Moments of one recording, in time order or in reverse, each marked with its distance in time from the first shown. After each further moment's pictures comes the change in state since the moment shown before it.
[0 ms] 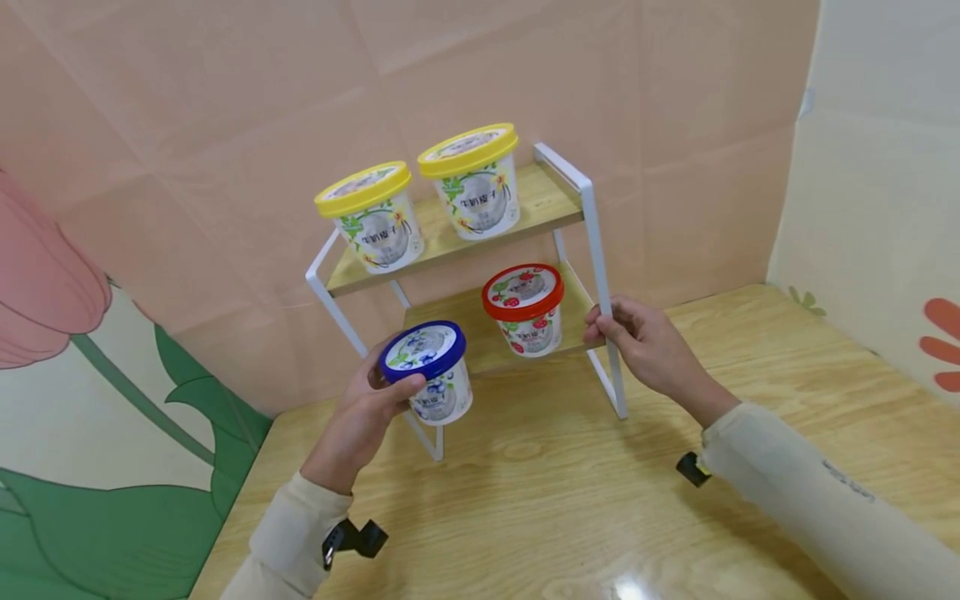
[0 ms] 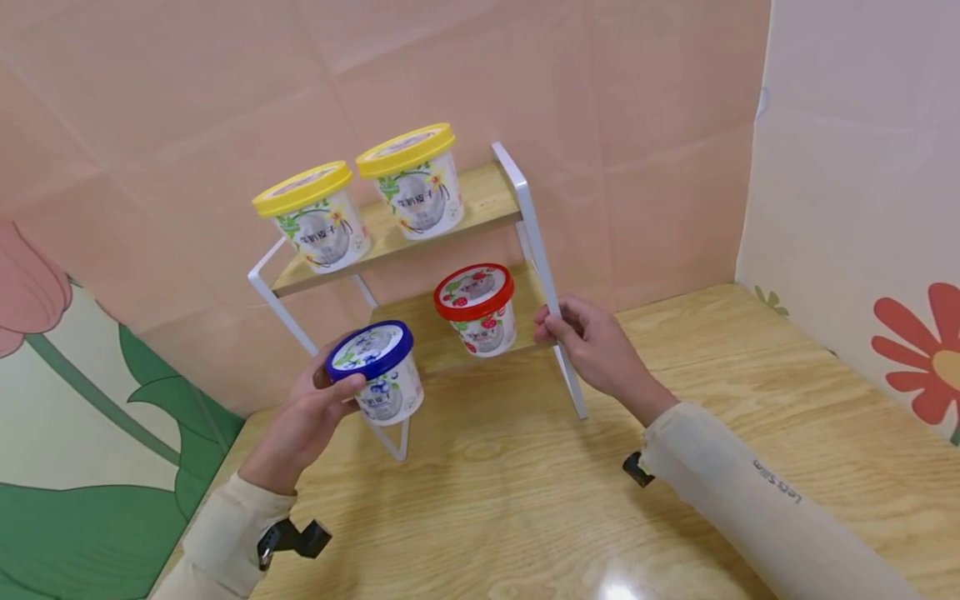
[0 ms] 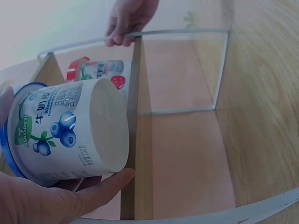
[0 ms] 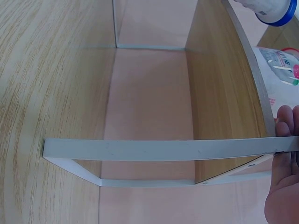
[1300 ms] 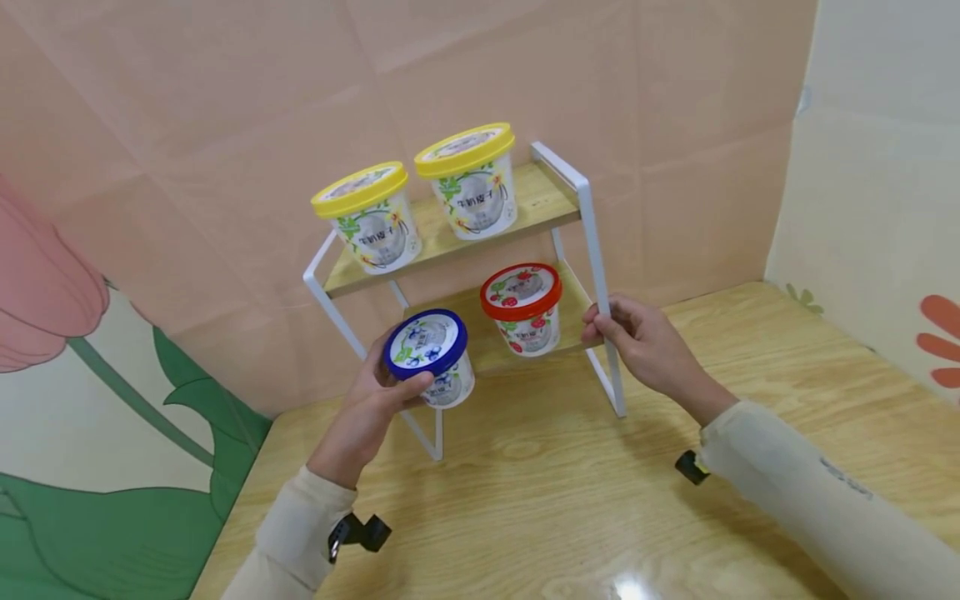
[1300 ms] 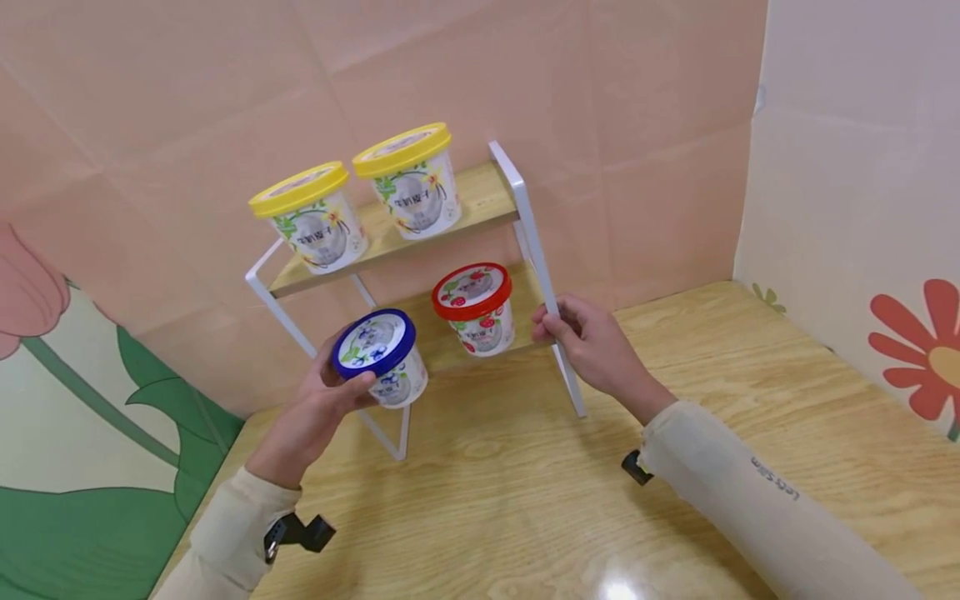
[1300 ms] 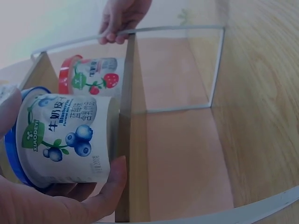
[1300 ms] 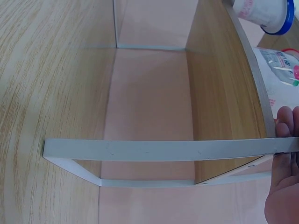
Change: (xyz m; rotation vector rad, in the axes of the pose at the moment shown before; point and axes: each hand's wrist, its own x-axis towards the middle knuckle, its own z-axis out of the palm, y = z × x) left_hand 0.010 -0.003 0.005 0.023 0.030 -0.001; right_hand 0.000 0.000 0.000 0.027 -0.005 0.009
